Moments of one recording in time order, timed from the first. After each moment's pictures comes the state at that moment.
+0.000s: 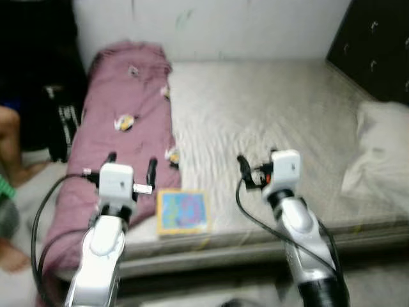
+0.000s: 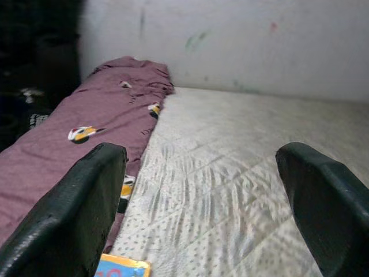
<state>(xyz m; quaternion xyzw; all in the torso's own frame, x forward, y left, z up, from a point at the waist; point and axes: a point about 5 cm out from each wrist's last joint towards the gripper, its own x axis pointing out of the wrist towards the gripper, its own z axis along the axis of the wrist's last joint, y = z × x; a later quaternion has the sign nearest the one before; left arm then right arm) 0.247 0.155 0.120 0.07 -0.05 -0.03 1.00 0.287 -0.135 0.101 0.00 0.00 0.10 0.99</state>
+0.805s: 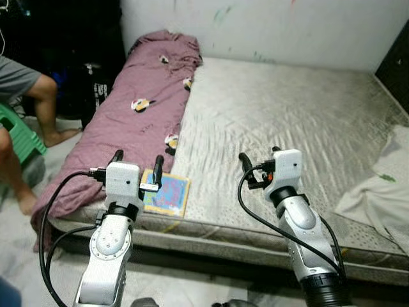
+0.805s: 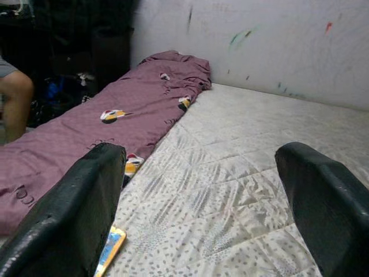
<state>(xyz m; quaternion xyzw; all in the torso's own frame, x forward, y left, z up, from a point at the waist) 0.247 0.147 0.117 0.06 -0.05 -0.04 1.00 0.290 -0.136 0.101 -0.01 0.00 0.11 0.99</state>
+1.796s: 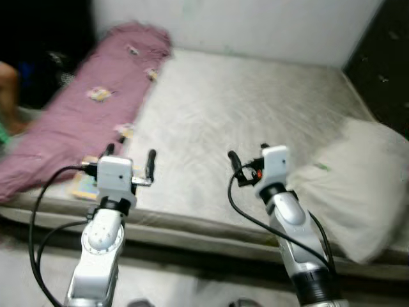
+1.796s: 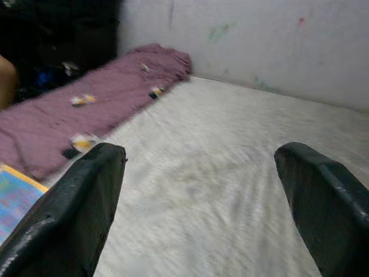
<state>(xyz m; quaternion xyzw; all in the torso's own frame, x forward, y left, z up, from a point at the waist) 0.249 0.150 0.117 0.07 -0.05 -0.03 1.00 0.292 -0.127 0.100 -0.02 0.00 0.12 0.99</state>
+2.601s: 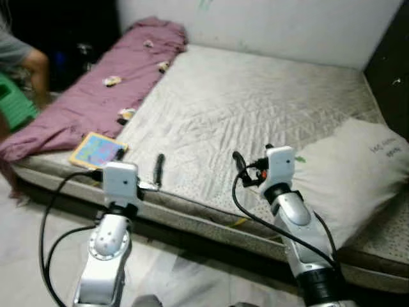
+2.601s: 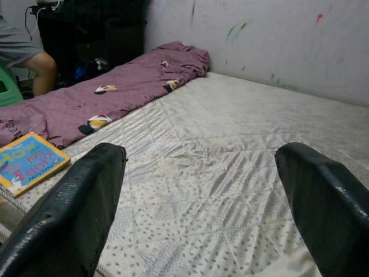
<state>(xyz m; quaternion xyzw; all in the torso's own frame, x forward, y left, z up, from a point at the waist) 0.247 0.143 0.120 0.04 -0.06 -0.06 1.00 0.295 -0.130 0.103 -0.01 0.00 0.12 0.99</state>
